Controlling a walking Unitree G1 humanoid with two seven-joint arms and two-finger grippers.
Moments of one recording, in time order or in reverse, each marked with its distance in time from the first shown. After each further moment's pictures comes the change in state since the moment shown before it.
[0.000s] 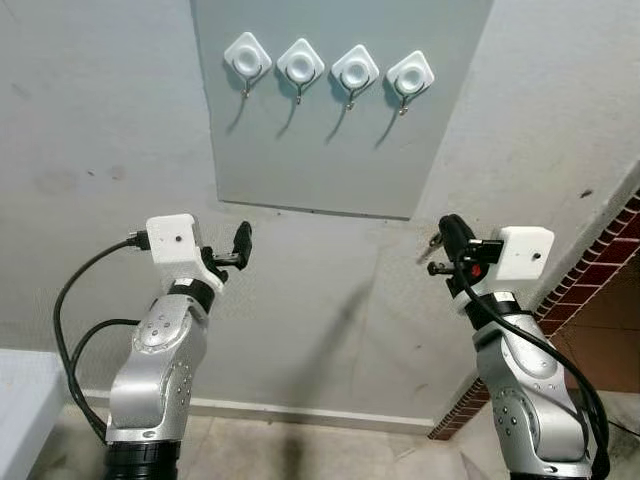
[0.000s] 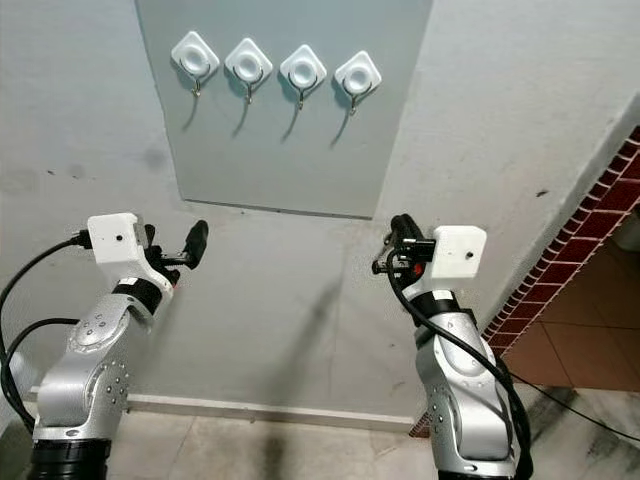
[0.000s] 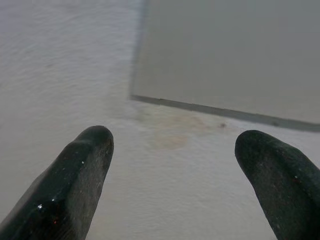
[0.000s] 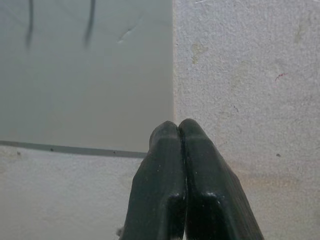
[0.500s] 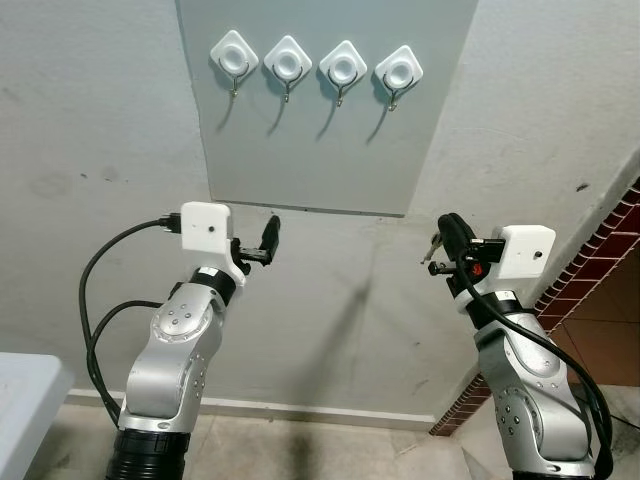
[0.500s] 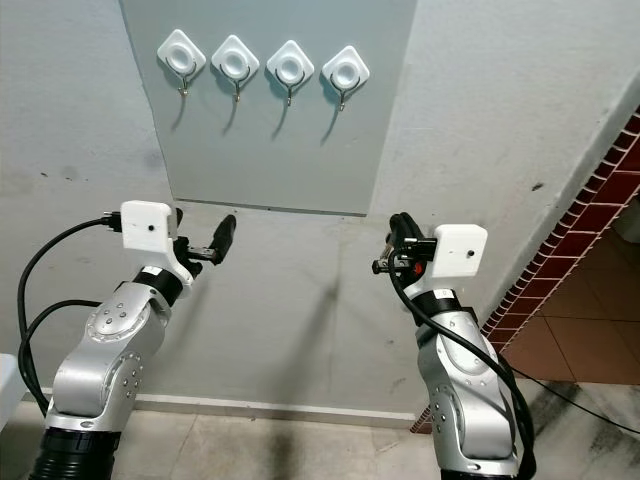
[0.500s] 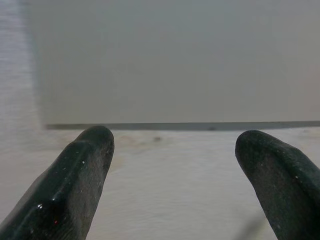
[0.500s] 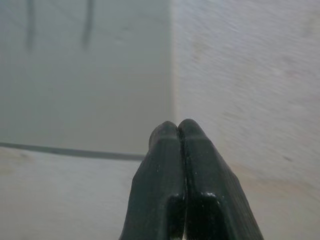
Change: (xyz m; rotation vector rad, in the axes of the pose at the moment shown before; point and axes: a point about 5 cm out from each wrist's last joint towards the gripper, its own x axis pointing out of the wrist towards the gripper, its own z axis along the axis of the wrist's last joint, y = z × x) left arm 0.006 -0.022 0.009 0.058 -0.028 -0.158; right arm 0.004 0.008 0.005 0.034 -0.025 0.088
